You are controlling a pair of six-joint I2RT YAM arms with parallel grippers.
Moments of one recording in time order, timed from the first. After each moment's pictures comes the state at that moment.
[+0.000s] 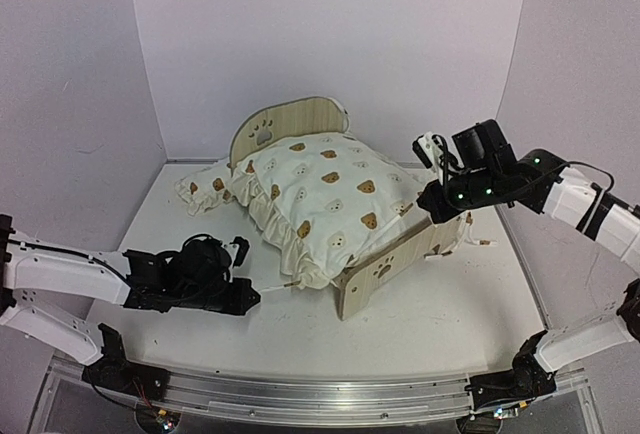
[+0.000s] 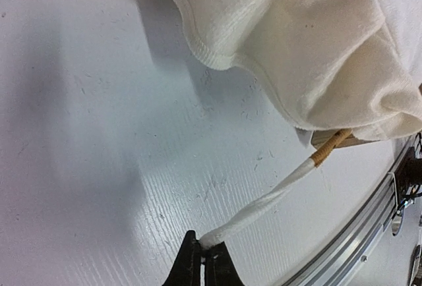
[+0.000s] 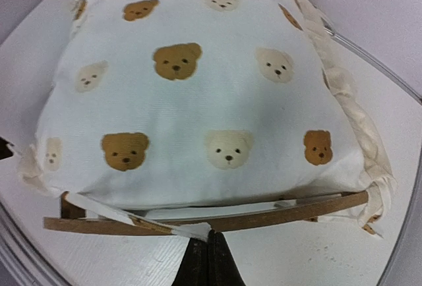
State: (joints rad) left arm -1.06 1.24 0.57 -0.14 -0.09 -0.80; right arm 0.65 1.27 1.18 -0.69 0.08 0.05
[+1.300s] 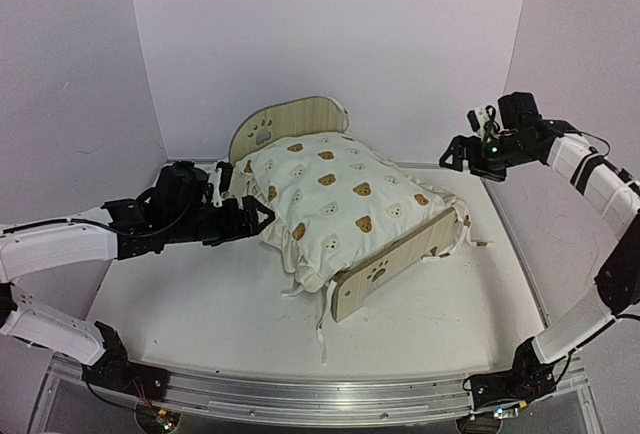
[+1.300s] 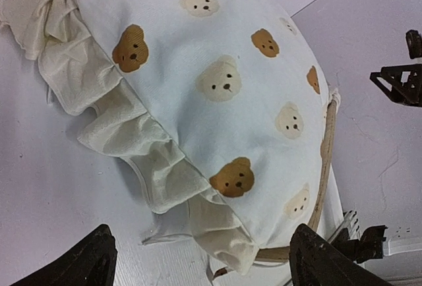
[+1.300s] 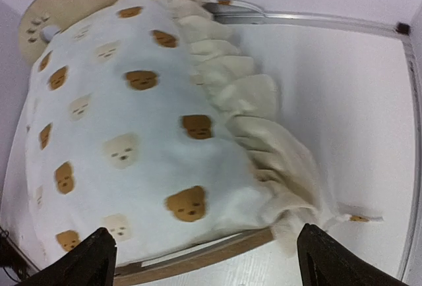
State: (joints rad) left arm -0.84 1.17 0.85 -0.19 -0.02 -0.74; right arm 0.25 1.45 1.41 -0.73 -0.25 0.19
